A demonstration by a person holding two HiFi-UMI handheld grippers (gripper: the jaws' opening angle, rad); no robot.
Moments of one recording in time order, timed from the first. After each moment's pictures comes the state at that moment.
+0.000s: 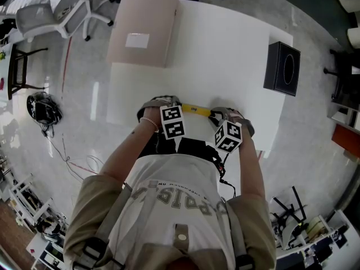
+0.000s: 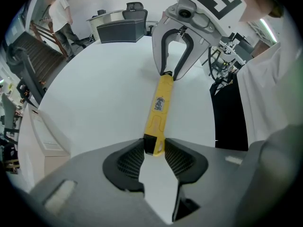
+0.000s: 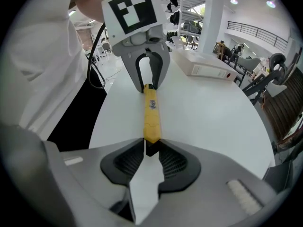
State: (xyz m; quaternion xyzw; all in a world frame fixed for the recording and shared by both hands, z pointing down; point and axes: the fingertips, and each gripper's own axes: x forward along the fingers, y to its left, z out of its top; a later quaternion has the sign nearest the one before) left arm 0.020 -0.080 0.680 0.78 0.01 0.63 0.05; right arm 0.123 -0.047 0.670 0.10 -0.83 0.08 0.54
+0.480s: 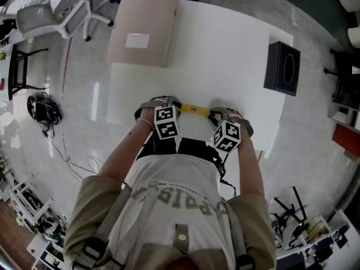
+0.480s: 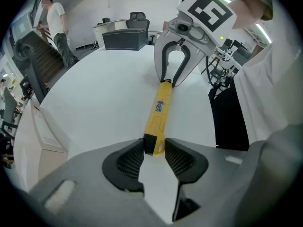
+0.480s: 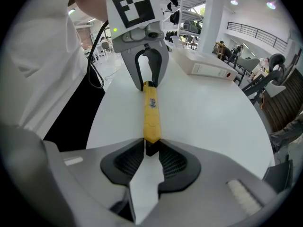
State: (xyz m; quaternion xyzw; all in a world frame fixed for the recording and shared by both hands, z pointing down) left arm 0.020 -0.079 0.678 0.81 0.00 0.58 0.06; right arm 0.123 -0.045 0.677 0.10 -0.83 0.07 0.55
